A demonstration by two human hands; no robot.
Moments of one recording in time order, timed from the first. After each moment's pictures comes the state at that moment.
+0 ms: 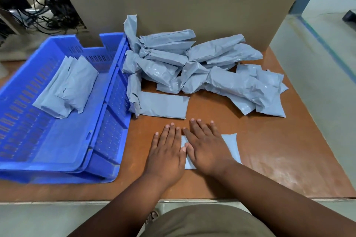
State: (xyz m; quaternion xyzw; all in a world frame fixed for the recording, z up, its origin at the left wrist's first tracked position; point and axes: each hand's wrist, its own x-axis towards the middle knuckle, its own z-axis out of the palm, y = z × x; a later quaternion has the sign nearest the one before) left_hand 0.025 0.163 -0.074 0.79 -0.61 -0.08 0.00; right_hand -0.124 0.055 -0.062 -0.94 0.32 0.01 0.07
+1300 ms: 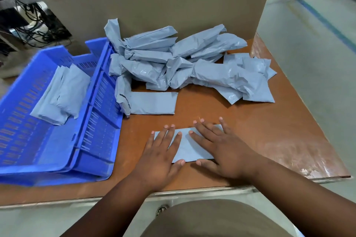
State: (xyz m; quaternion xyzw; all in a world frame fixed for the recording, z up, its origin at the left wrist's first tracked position) left_hand 0.018 0.182 -0.048 0.69 -0.72 -0.05 -0.06; right_hand -0.227 0.041 -0.040 -0.97 0.21 0.01 0.08
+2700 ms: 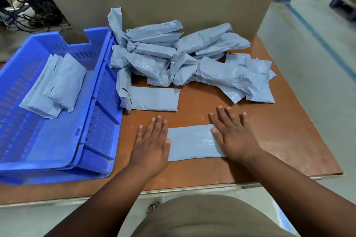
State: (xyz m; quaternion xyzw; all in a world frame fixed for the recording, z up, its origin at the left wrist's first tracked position) left_hand 0.055 0.173 -0.078 0.78 -0.62 -0.08 0.00; right_hand -0.216 0.018 -0.068 -0.89 0.44 0.04 0.09
